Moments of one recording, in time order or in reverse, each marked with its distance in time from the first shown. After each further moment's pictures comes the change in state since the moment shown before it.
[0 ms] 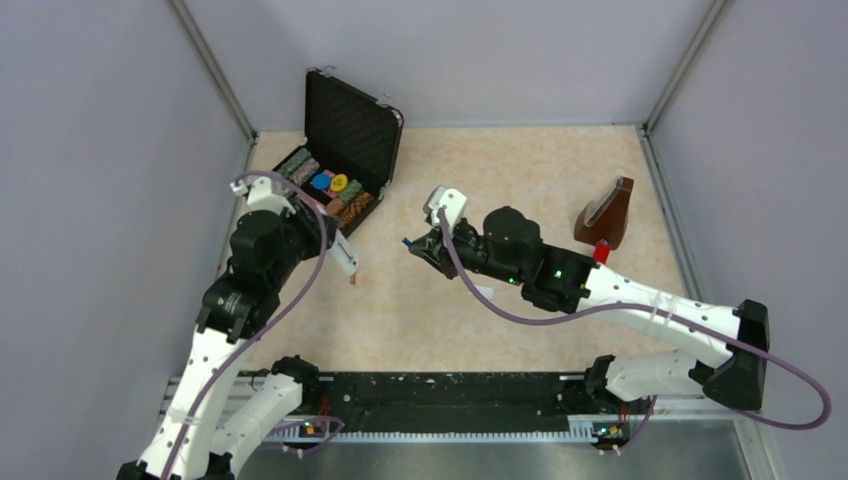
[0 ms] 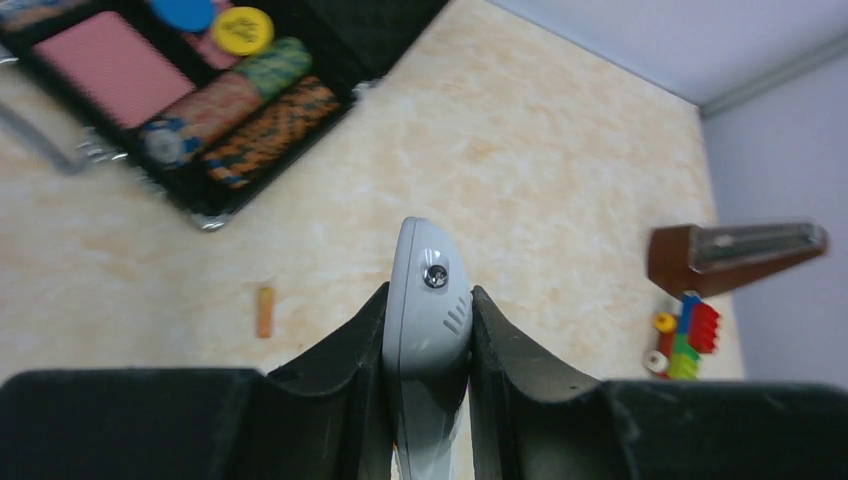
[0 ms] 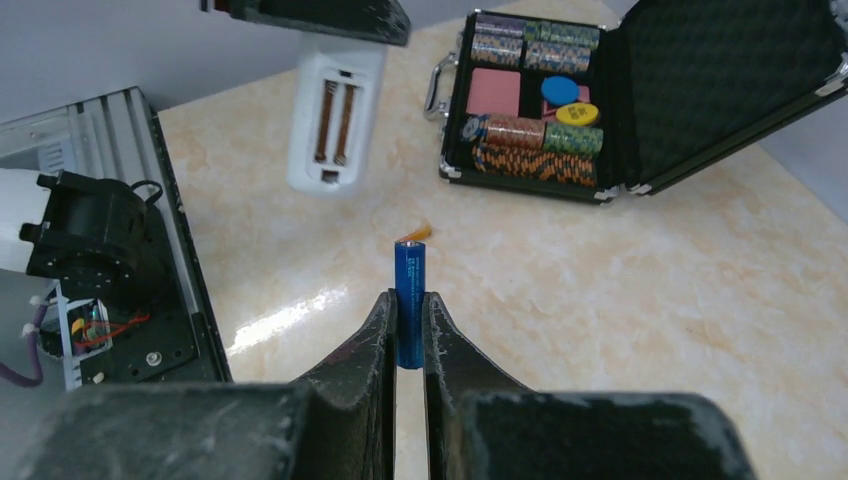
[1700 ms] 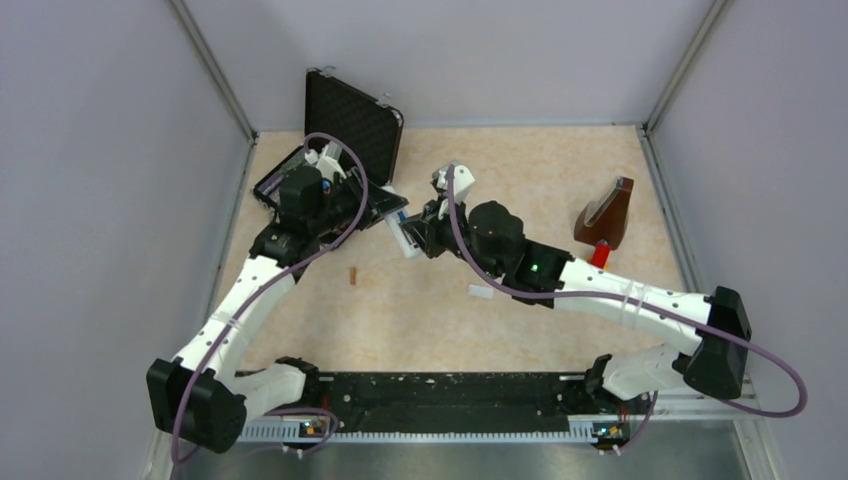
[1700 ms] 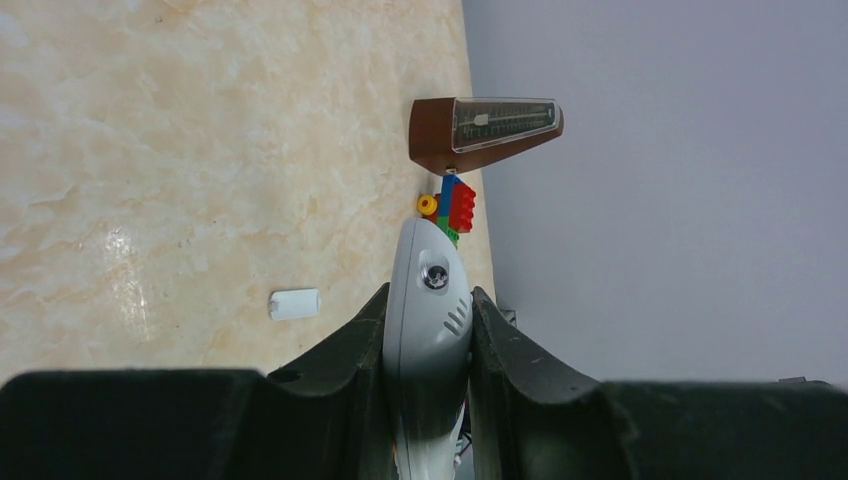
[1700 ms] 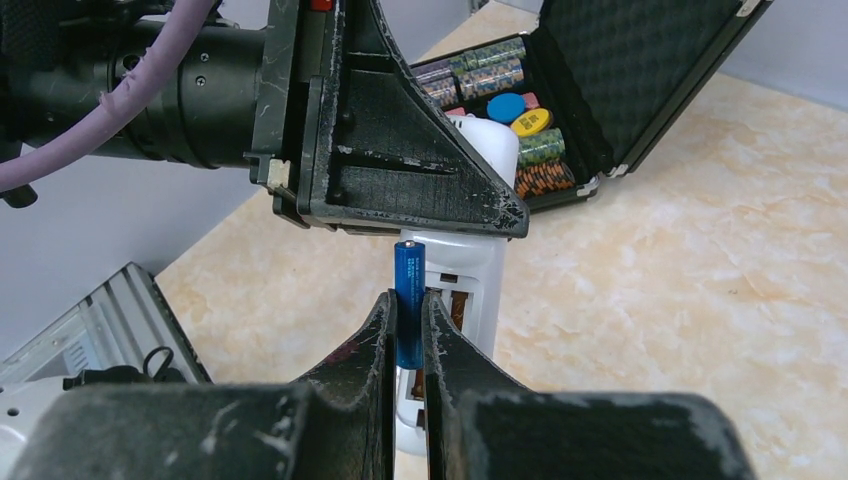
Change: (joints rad) left arm 0.000 0.415 -0.006 0.463 0.646 -0.350; right arm -0.023 0.087 0.014 0.177 0.222 0.301
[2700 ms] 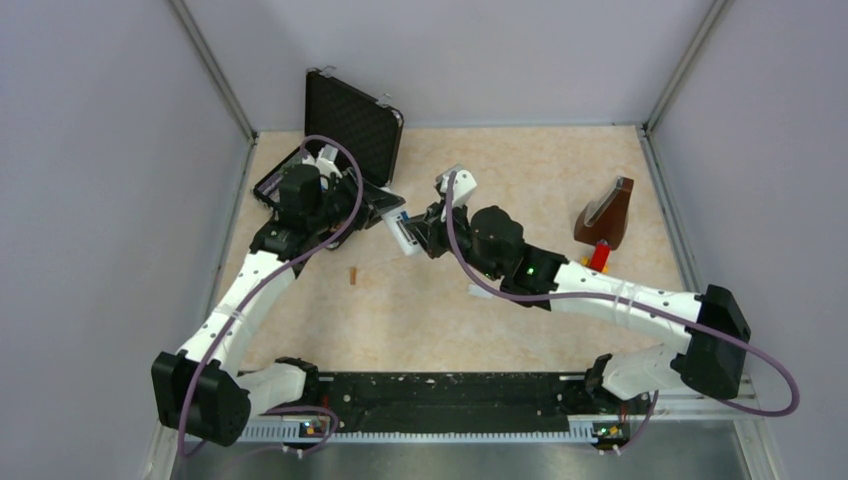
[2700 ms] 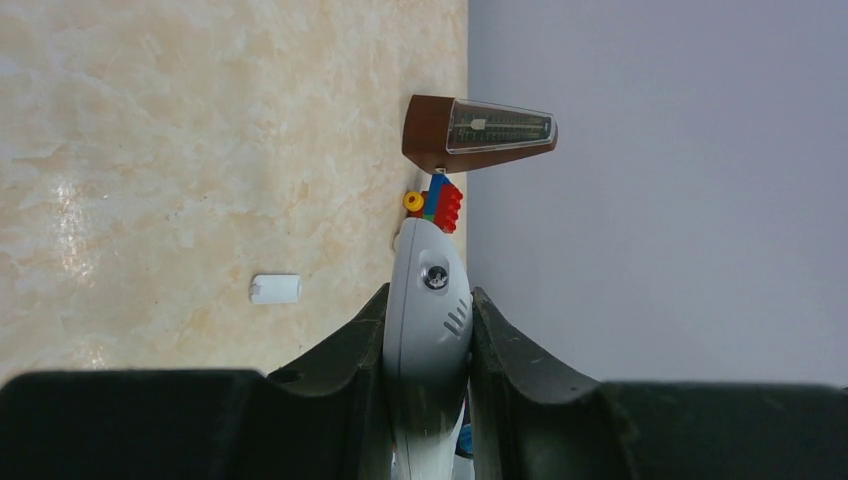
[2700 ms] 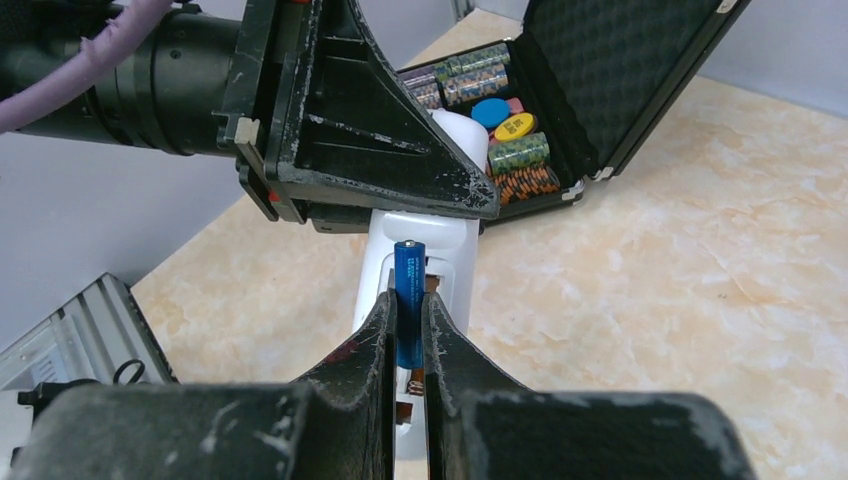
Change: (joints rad) left arm 0.045 0.034 0.003 -0.025 0.037 -0.101; right arm -0.027 0.005 -0.087 0.123 -0.005 -0.014
